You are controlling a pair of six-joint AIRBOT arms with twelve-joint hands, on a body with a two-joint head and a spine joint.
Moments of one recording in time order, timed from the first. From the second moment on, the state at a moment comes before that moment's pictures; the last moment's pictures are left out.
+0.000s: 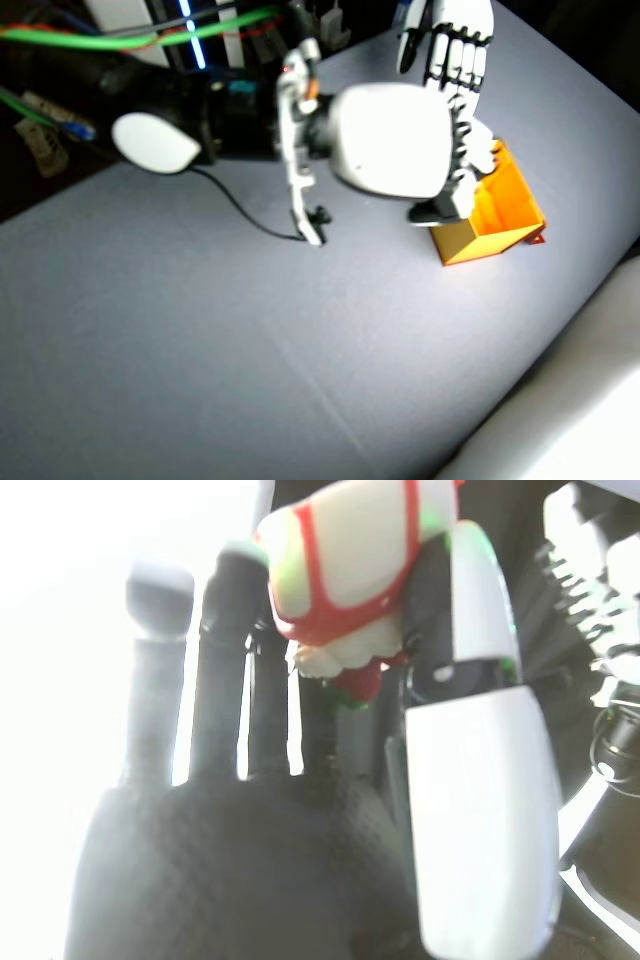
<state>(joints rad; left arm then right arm) 1.06 -0.89 1.04 0.09 -1.06 0.60 -0.30 -1.35 1.42 -0.22 0.58 -0.72</state>
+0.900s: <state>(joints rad) 1.05 -0.98 1.08 0.09 -1.04 0.55 -0.25 -1.58 1.61 -0.22 0.37 -0.72</state>
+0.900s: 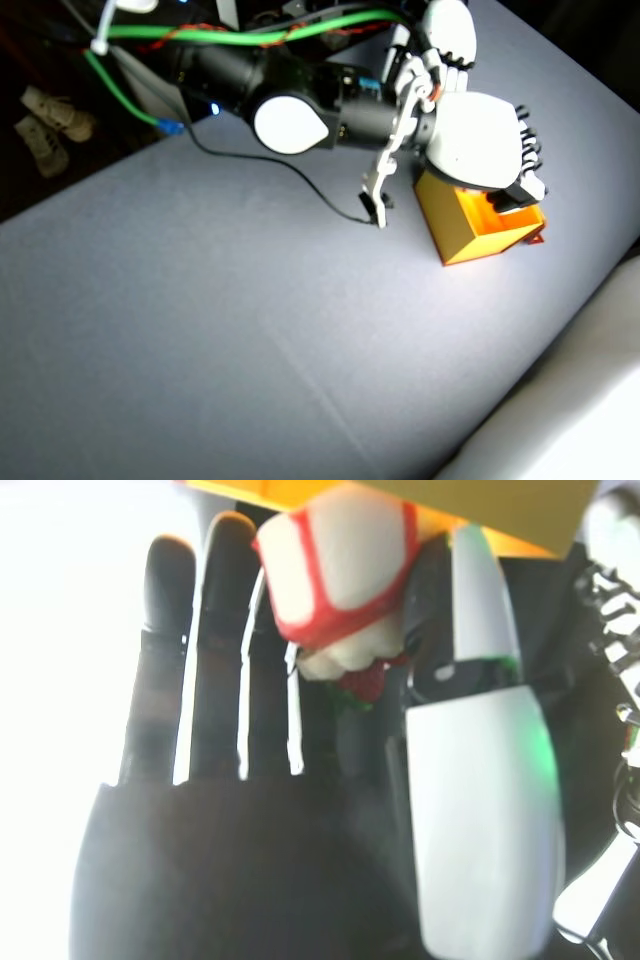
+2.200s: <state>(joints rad) 1.08 -0.94 1.04 0.00 -1.16 0.61 -0.35 -1.15 1.18 -0.35 0.61 -0.72</state>
